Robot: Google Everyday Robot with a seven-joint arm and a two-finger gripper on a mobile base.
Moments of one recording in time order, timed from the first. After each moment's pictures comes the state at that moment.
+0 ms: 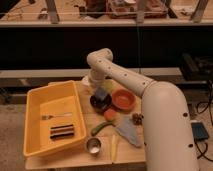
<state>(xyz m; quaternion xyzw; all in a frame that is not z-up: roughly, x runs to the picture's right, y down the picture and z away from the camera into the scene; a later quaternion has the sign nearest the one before) -0.070 0.009 0.872 -0.04 -0.33 -0.86 0.39</state>
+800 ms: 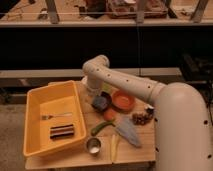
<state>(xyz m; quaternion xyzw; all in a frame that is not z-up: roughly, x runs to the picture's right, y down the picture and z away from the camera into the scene) -0.066 0.061 0.834 -0.04 -0.35 -0.87 0.34</state>
